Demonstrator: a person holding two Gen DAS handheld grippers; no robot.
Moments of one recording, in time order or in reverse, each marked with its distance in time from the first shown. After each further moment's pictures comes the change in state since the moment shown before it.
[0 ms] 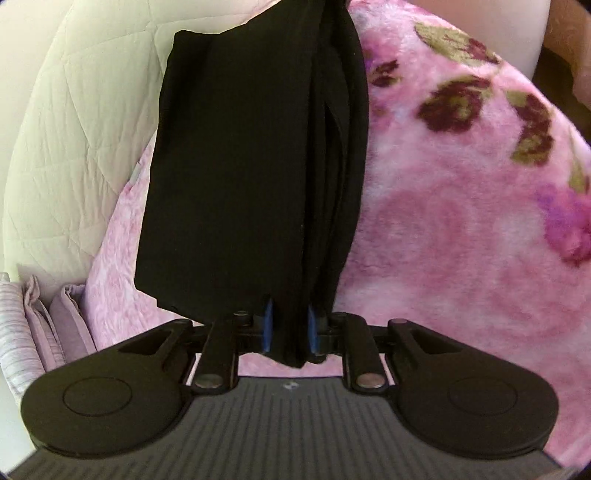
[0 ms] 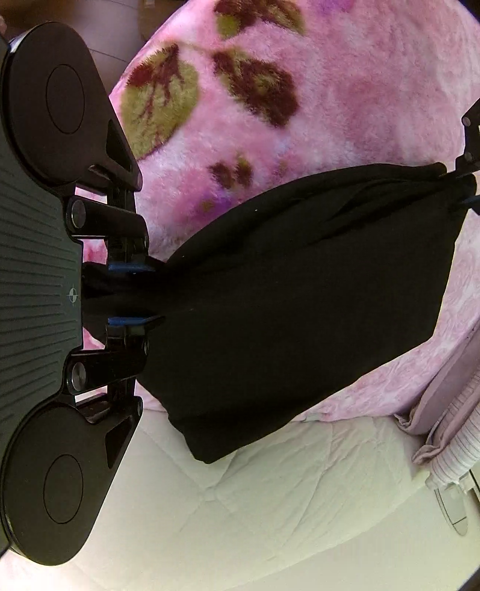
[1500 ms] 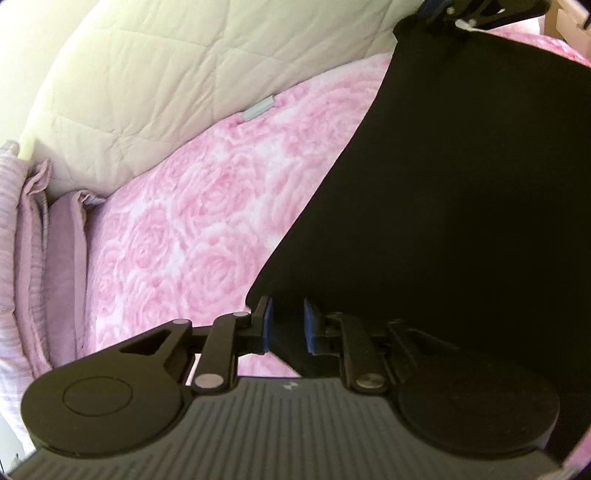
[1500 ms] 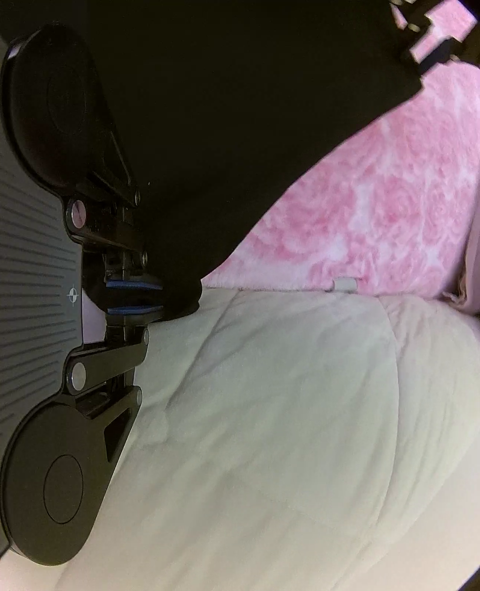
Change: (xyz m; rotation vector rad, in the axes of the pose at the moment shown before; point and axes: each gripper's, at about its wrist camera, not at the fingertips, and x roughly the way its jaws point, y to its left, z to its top) left arm 0.096 0.168 0.010 -0.501 0.043 0.044; right arm 0.112 -0.183 0.040 0.346 -0.013 -0.050
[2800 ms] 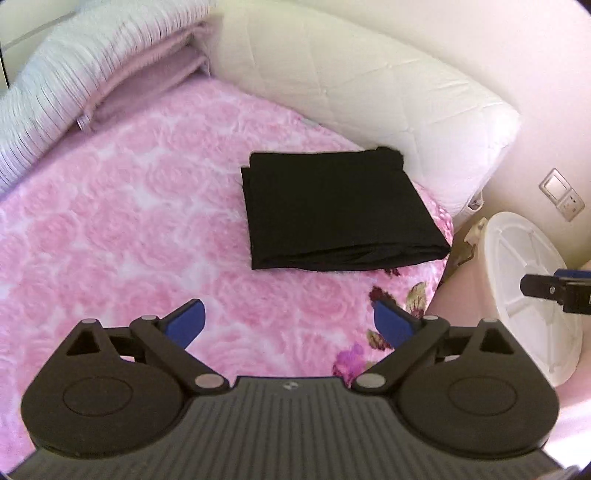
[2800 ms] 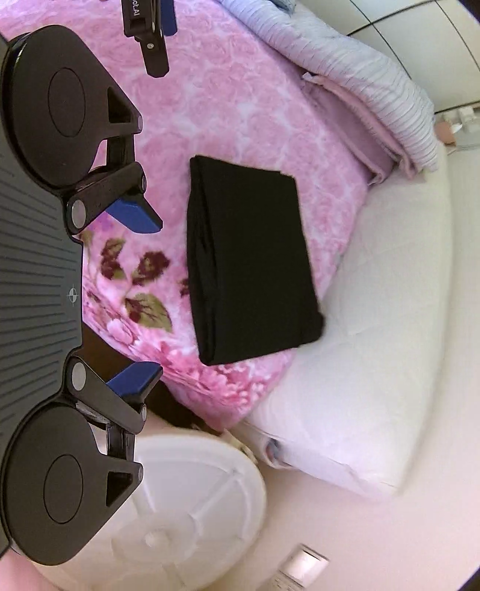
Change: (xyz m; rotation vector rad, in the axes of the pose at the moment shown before) left arm -0.342 -0.055 -0.146 -0.886 -0.087 -0.197; right arm -0.389 0.132 -0.027 0.940 0.099 0.048
